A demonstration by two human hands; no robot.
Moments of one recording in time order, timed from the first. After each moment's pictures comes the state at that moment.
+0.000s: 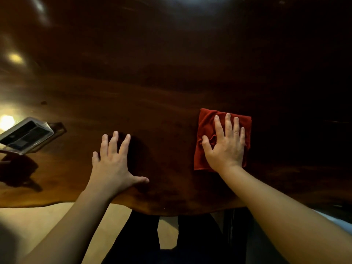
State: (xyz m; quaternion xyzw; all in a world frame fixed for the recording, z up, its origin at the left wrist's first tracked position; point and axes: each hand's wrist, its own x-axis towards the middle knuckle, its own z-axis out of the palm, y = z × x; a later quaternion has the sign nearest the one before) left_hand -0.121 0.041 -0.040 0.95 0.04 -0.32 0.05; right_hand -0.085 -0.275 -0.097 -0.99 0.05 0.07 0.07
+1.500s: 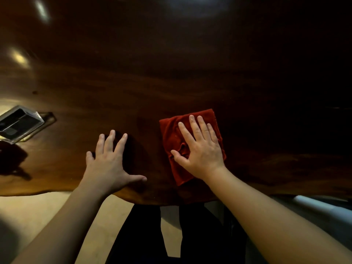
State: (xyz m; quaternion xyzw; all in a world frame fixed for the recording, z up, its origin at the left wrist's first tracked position) left_hand -0.148 0.024 -0.046 0.94 0.04 -0.33 0.04; right_hand -0.126 -0.256 -0.109 -0.98 -0.15 0.05 0.12
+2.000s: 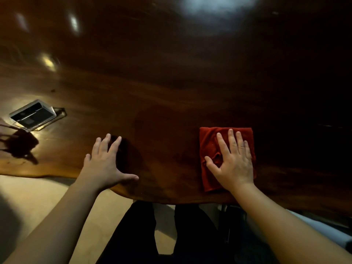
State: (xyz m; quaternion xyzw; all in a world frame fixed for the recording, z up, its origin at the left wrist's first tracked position) left_hand -0.170 0.002 -0.031 0.94 0.12 -0.31 0.07; right_hand -0.145 -0.376 -0.102 -0.99 -0.06 0.08 0.10
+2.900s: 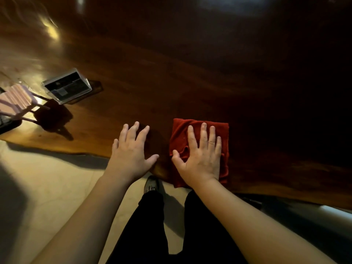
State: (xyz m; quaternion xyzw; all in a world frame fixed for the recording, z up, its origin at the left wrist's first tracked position) left_hand -0.203 0.052 -0.043 0.96 0.10 -0.23 0.14; right_hand -0.193 -0.152 -0.101 -0.99 -0.08 0.07 0.09
